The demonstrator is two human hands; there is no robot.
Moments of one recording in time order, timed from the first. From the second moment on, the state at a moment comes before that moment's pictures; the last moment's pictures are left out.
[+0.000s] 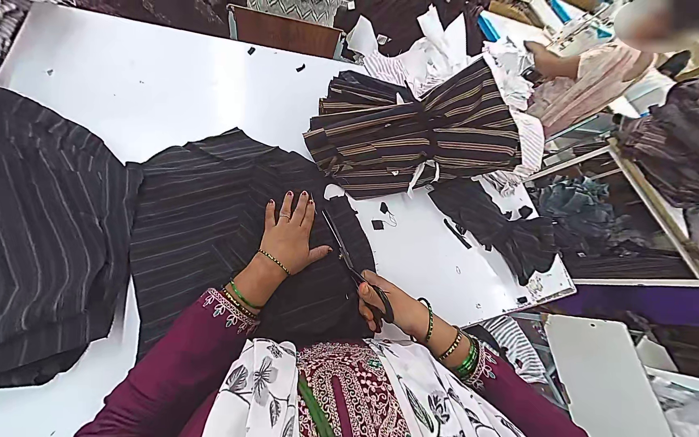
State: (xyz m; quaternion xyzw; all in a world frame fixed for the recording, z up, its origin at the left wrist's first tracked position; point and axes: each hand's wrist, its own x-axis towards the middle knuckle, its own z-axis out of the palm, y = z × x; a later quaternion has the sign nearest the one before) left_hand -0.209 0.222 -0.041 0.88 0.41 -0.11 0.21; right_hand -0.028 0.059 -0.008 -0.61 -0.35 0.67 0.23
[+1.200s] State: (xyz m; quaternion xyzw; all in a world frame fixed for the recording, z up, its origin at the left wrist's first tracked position) left_hand -0.289 0.141 -0.020 0.33 0.51 0.47 0.64; right_hand -0.013 0.004 -0.052 -0.50 -0.37 0.54 0.56
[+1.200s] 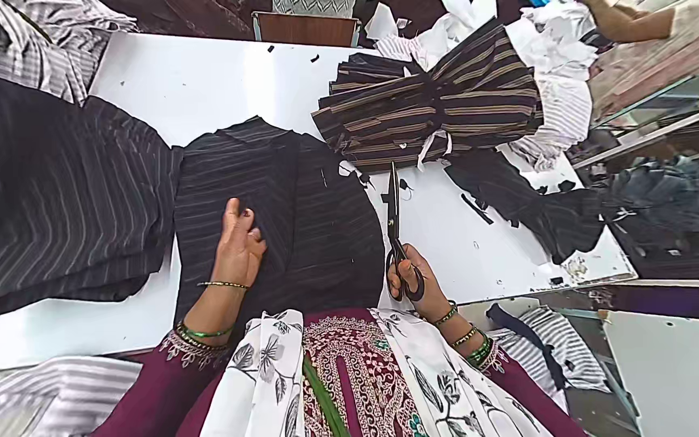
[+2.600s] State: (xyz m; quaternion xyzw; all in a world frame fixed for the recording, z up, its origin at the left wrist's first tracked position) left_hand -0.226 0.107 -0.045 0.93 0.28 -0.14 0.20; right_hand -0.013 -0.070 -0.011 -0.65 -0.51 0.56 0.09
